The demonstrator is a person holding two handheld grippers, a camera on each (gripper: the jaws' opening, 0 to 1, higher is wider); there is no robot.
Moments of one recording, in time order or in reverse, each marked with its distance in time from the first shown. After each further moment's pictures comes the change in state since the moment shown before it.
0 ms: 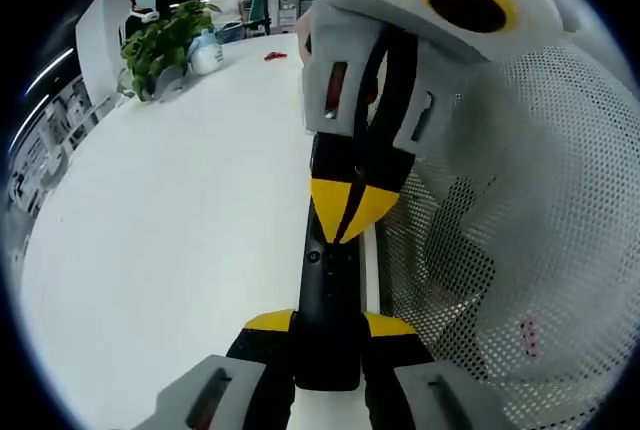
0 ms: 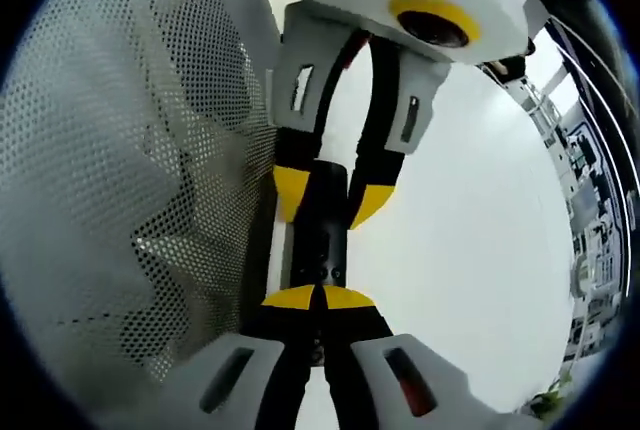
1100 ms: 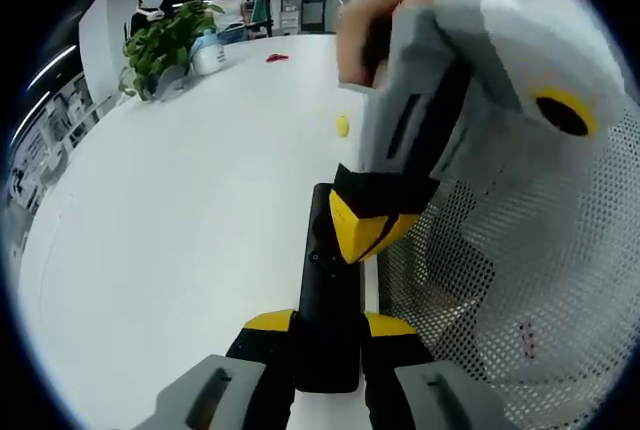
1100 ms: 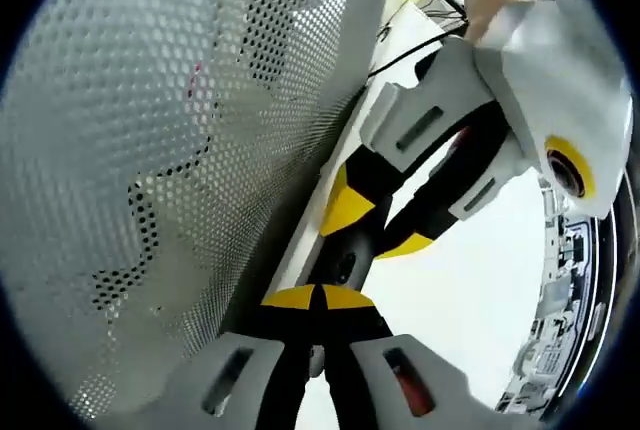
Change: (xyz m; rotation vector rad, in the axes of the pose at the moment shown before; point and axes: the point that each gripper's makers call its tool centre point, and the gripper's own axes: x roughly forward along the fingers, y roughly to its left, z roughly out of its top) left arm 0.000 -0.001 0.002 -0.008 -0.013 -0.005; right arm 0.005 0.005 0.006 -0.249 0.073 -0.027
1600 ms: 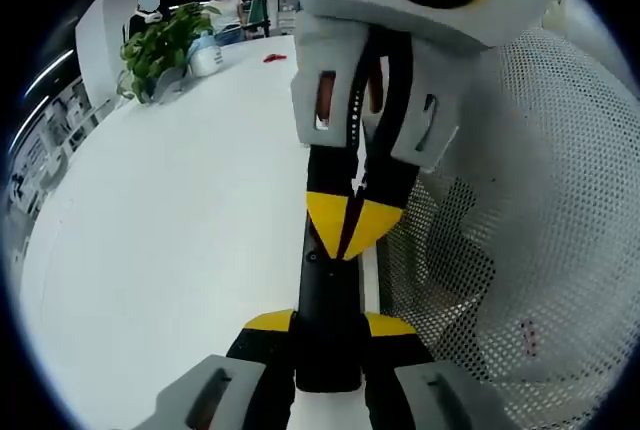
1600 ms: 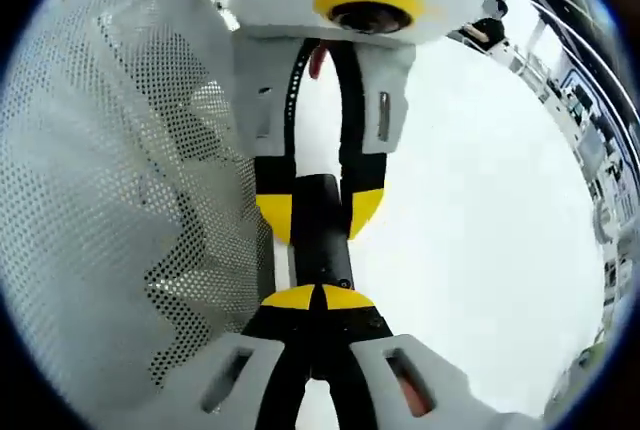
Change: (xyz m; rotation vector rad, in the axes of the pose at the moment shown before) left arm 0.000 0.000 0.000 0.015 0.003 0.005; right arm -0.001 -0.012 -0.007 0.571 -0.114 0.084
